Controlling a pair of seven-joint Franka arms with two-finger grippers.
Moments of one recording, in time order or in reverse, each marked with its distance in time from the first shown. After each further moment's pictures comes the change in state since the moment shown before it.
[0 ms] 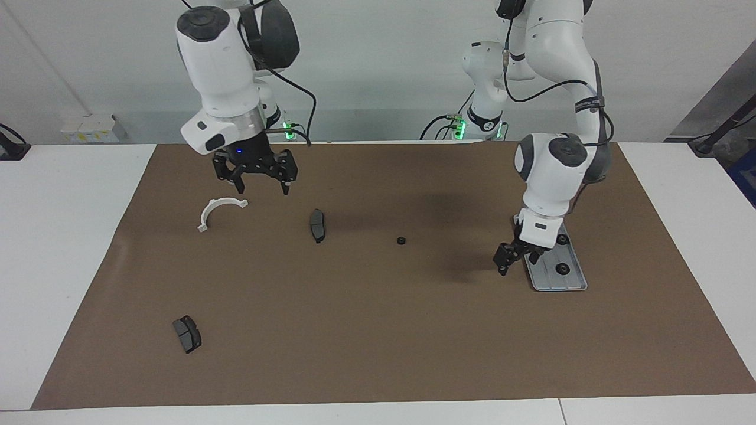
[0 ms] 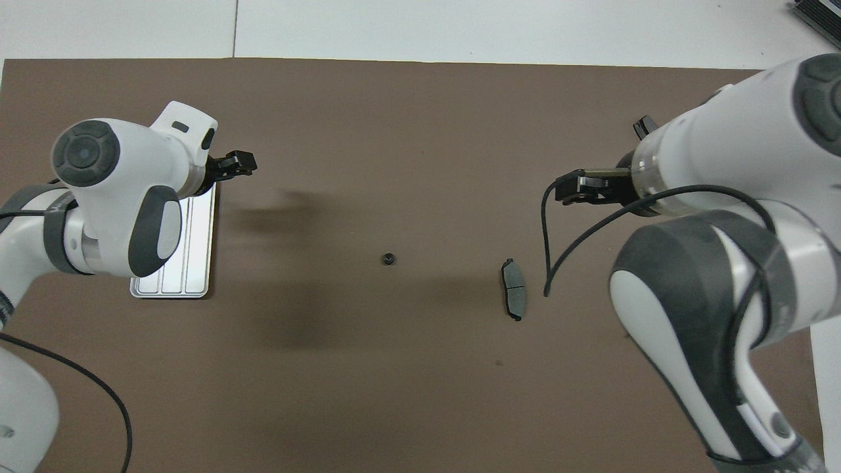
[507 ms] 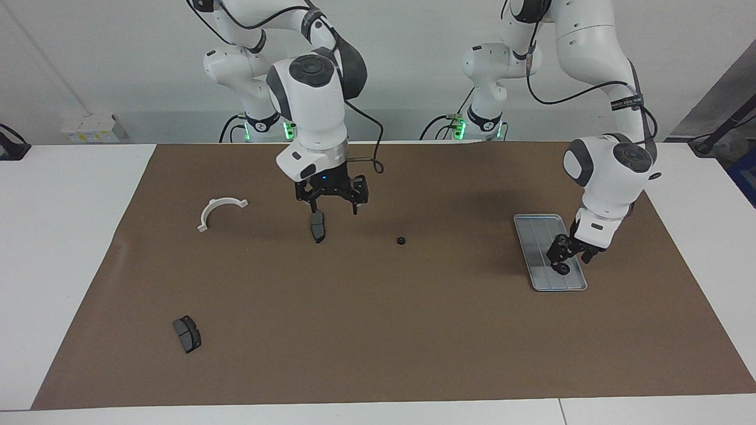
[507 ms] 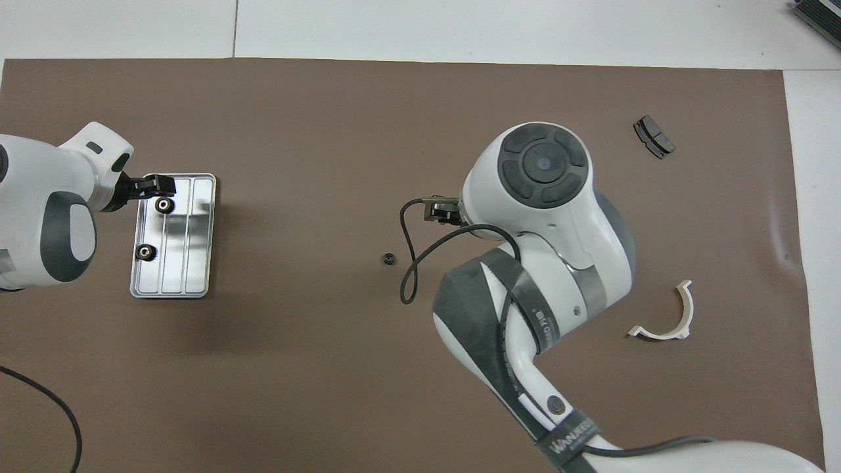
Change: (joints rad) left arm 0.186 0.000 -0.002 -0.069 0.000 0.034 0.326; right arm 0.221 0.185 0.002 0.030 -0.014 0.137 0.257
